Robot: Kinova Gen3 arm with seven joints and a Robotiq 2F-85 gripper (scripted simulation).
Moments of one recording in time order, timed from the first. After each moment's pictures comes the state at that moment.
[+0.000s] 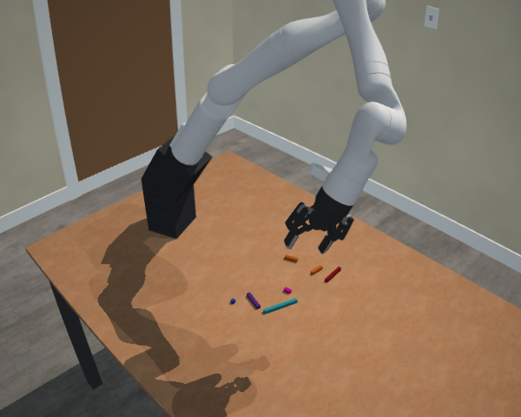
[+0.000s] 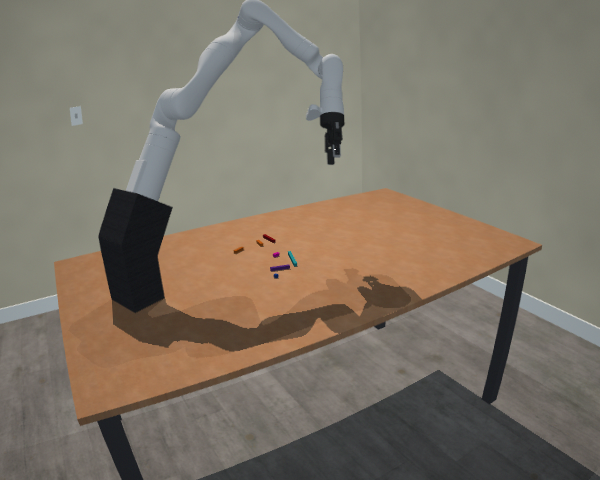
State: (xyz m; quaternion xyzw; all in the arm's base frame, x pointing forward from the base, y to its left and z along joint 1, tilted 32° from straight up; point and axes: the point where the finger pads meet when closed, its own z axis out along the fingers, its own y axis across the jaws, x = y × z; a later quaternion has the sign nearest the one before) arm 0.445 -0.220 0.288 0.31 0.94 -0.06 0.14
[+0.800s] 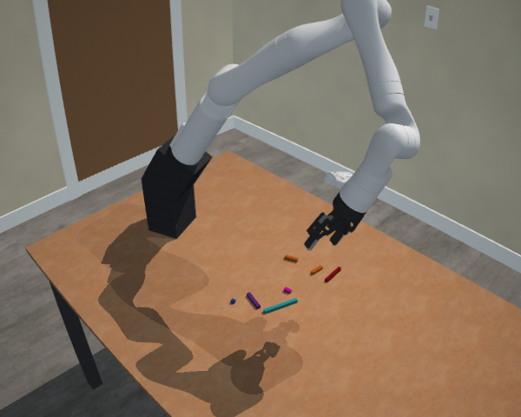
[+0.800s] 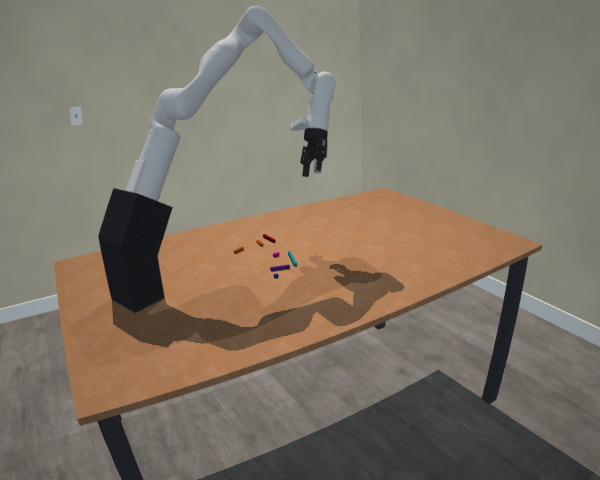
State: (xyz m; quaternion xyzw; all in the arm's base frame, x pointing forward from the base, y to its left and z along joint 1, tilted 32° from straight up) arm 0.462 -0.121 0.246 0.18 0.98 -0.04 0.08
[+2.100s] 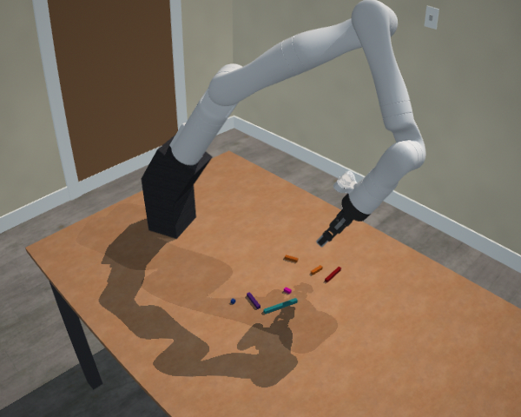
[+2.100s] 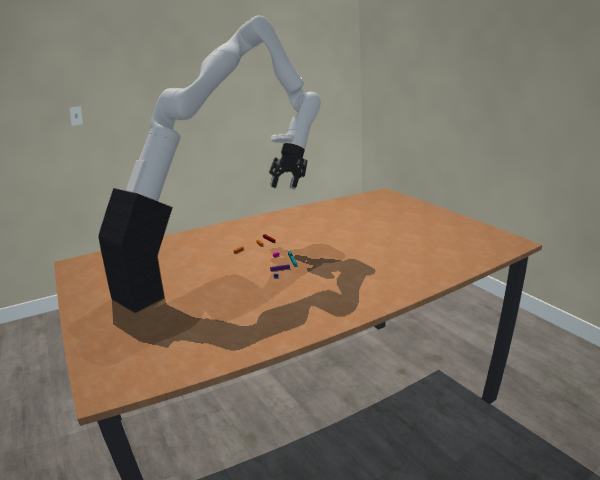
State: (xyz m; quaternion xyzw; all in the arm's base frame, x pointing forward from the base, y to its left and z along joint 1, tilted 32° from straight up) arm 0.456 -0.012 0.192 -0.03 1.00 -0.01 0.01
